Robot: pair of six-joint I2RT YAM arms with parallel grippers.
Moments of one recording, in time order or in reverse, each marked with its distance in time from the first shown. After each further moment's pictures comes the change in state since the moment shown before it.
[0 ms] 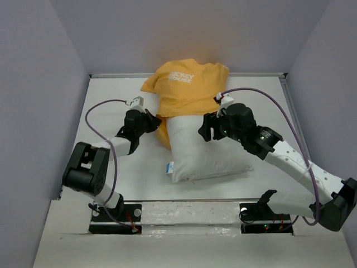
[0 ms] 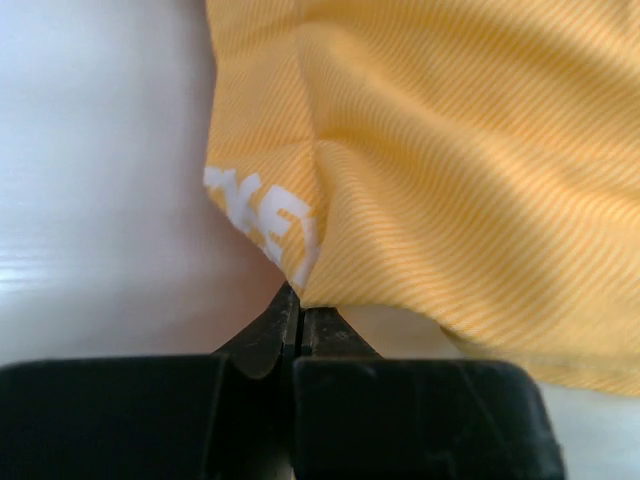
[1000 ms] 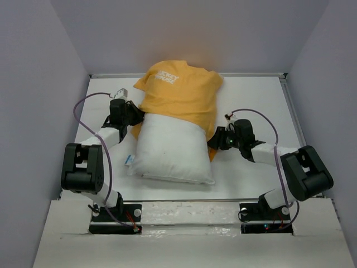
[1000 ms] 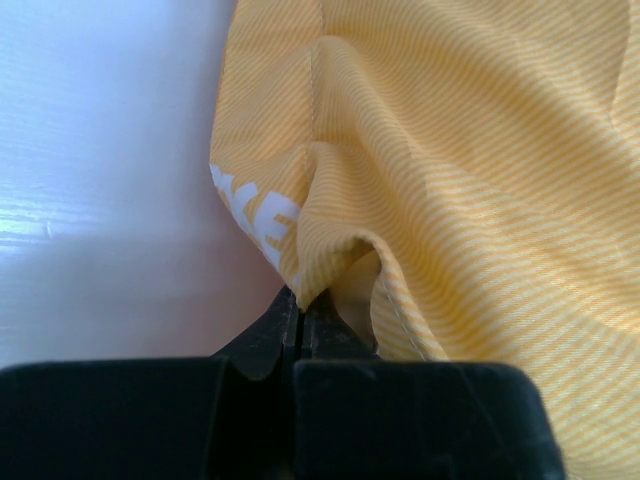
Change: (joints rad) left arm 0.214 -0.056 0.130 -0.272 0.077 0.029; right arm -0.430 0.287 -0.535 0.743 -0.516 0.144
